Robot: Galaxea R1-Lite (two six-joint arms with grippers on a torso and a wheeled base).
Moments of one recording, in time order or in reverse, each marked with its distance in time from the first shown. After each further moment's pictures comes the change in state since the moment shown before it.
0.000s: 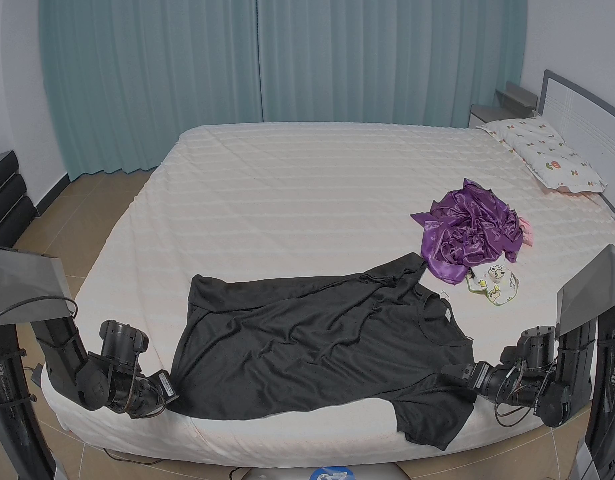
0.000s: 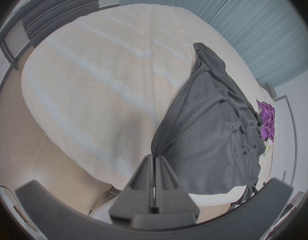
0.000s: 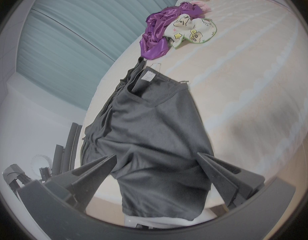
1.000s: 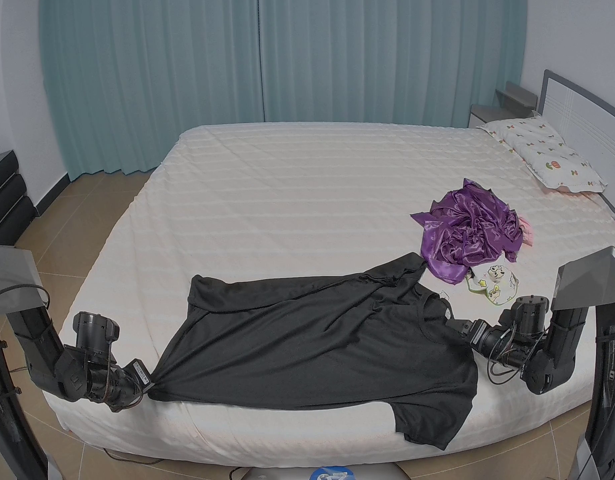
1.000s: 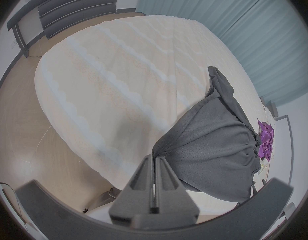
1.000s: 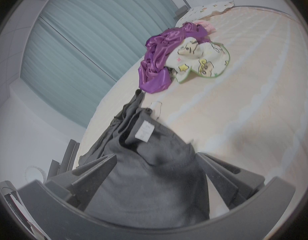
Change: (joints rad) left arm 0.126 -0.057 0.011 0.014 -0.023 -0.007; right arm -0.088 0.040 -0.361 0.164 -0.035 -0.008
